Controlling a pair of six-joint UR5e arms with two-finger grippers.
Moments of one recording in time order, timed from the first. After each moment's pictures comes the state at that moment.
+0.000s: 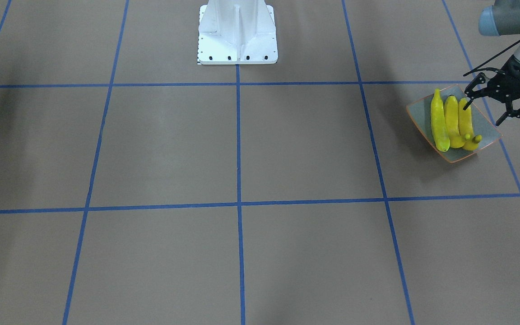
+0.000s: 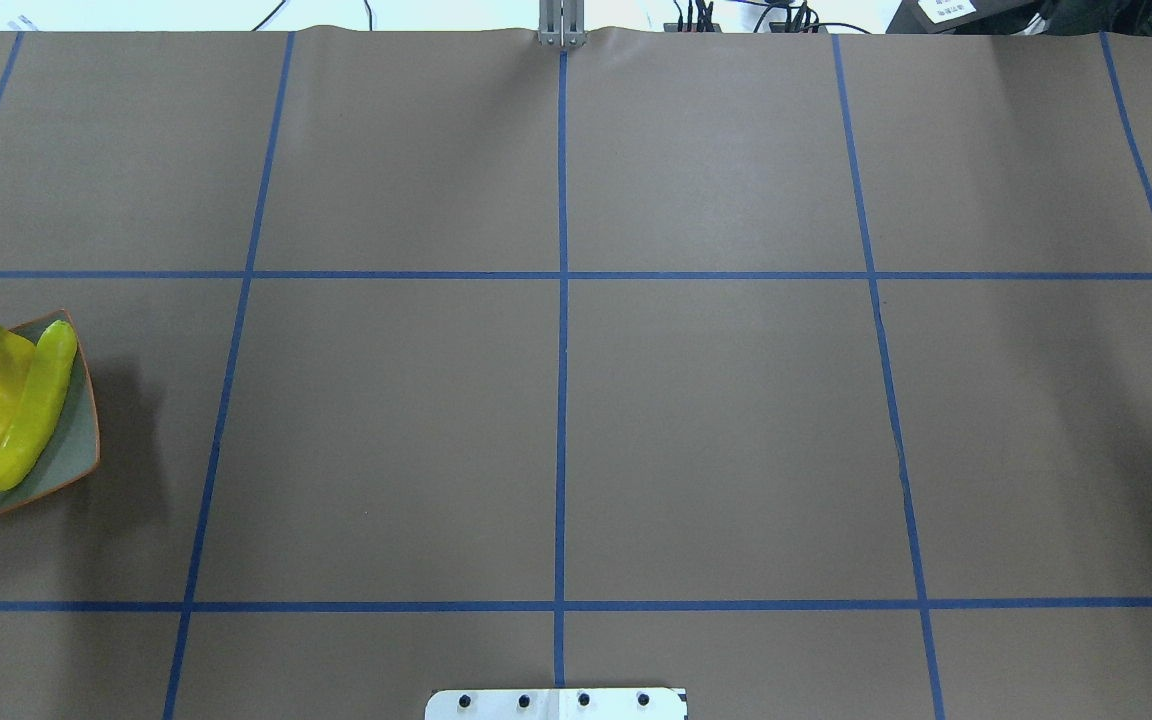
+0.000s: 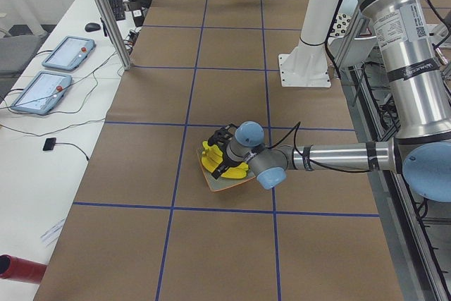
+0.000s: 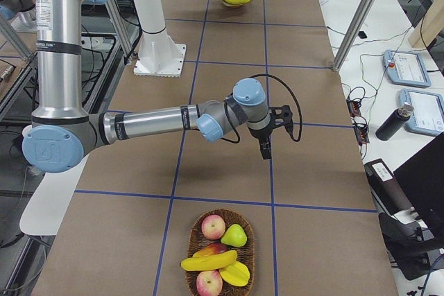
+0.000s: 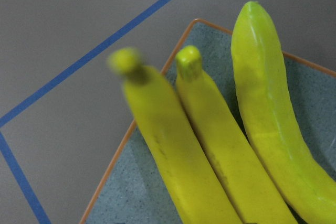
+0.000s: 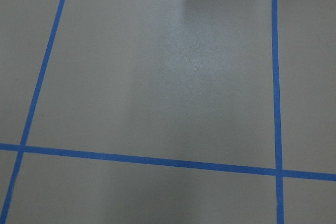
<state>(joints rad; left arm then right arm) -1.03 -1.26 -1.71 -2.60 -2.12 -0.21 1.39 -1.62 1.77 -1.13 2.26 0.46</state>
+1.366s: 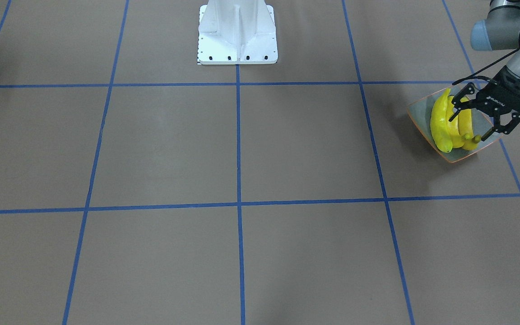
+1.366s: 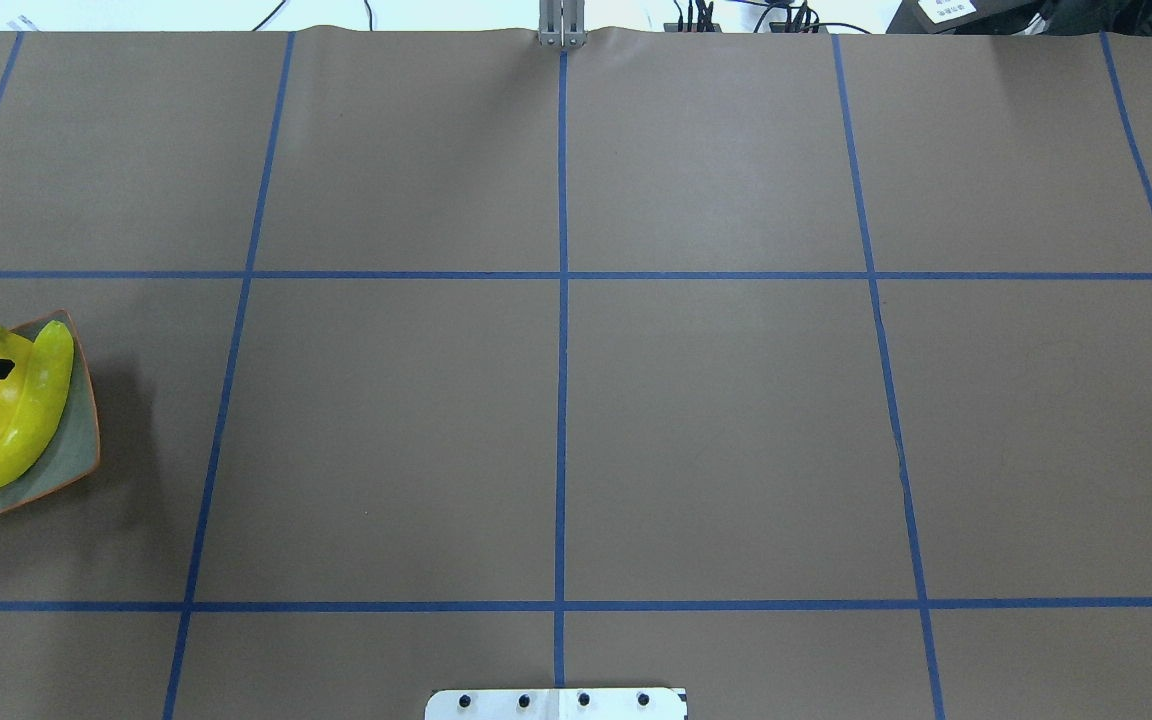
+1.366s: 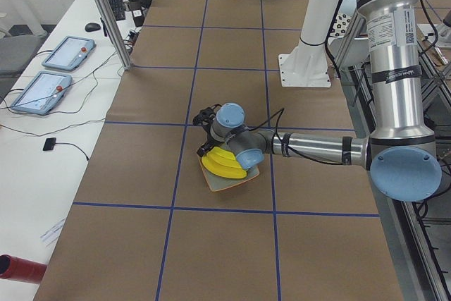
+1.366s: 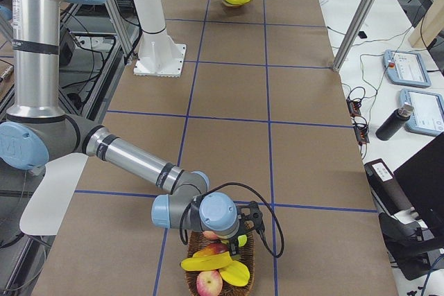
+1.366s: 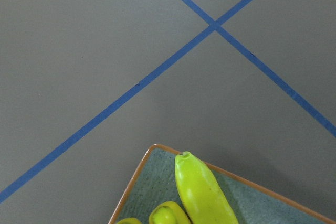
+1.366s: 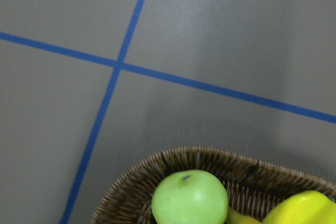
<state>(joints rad) -1.05 -1.40 -1.72 -2.52 -2.18 -0.22 1.72 -1.67 1.27 -1.13 2.39 -0.36</state>
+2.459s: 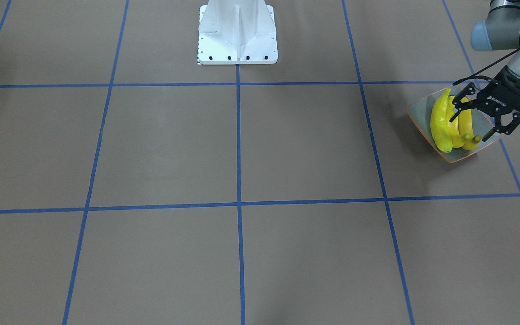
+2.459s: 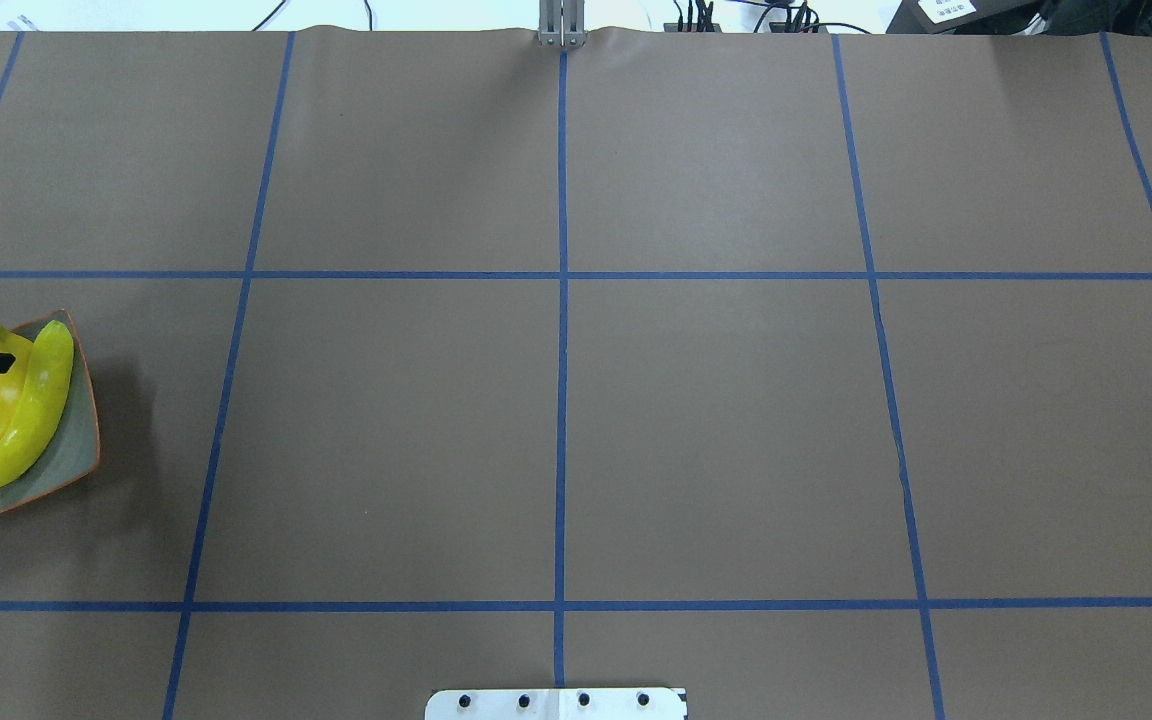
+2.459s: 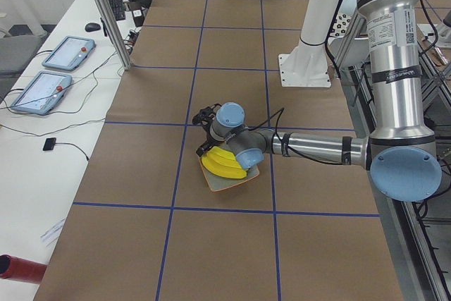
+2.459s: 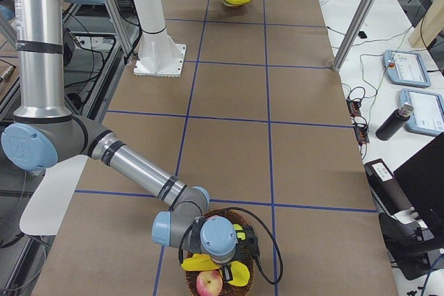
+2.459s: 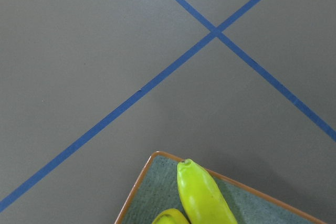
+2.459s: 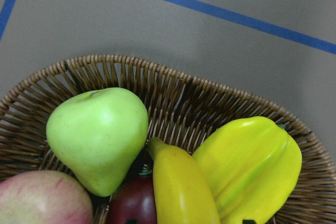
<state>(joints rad) -1.06 -1.40 -1.72 -2.52 -2.17 -0.22 1.72 -1.62 1.11 -1.12 2.30 -0.43</state>
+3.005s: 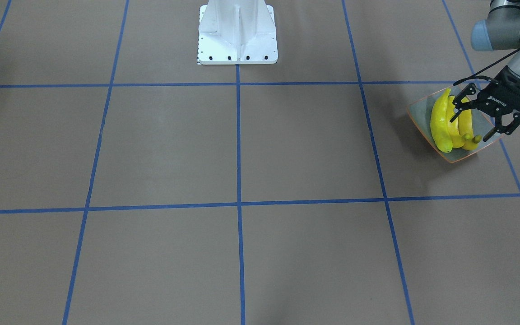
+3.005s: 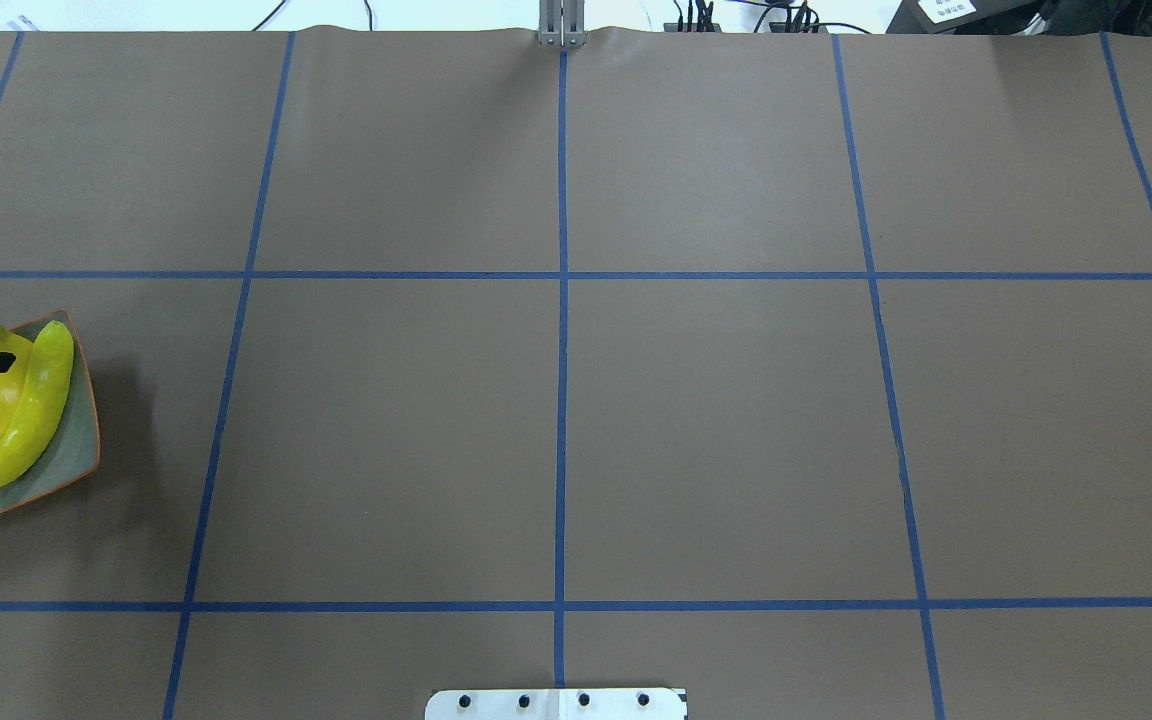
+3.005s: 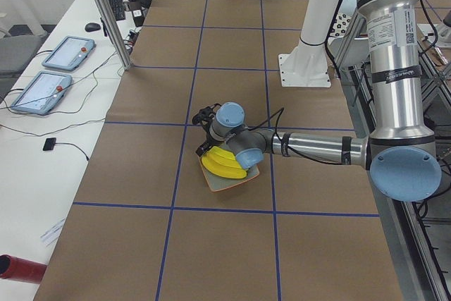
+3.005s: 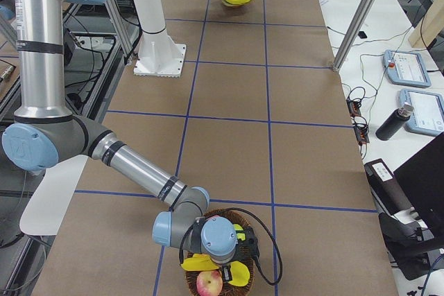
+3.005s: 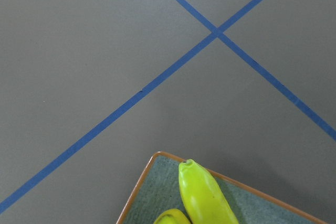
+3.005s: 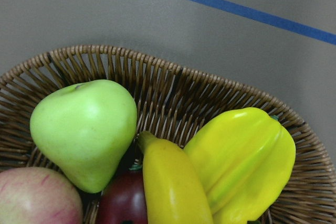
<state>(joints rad) -1.06 -1.40 -1.72 -2.52 -2.17 -0.22 1.71 -1.62 1.11 -1.12 2.30 -0.41</state>
